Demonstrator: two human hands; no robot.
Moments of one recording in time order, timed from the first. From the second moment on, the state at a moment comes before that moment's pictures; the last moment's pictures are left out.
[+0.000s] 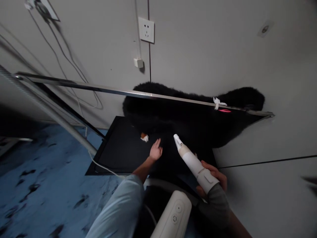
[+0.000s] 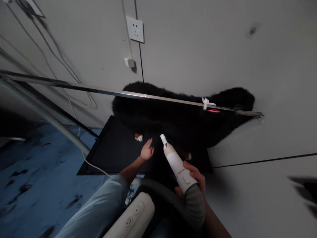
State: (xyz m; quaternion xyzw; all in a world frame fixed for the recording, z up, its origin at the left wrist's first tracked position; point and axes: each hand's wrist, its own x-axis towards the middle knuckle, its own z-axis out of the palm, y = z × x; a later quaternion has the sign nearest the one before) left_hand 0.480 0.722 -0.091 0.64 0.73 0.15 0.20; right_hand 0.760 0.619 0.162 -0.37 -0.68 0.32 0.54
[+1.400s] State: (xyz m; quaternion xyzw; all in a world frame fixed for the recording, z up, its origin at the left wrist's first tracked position) left_hand 0.766 0.953 0.217 0.95 0.29 0.13 -0.08; right_hand 0.787 0.593 0.153 -0.42 -0.52 -0.02 0.74
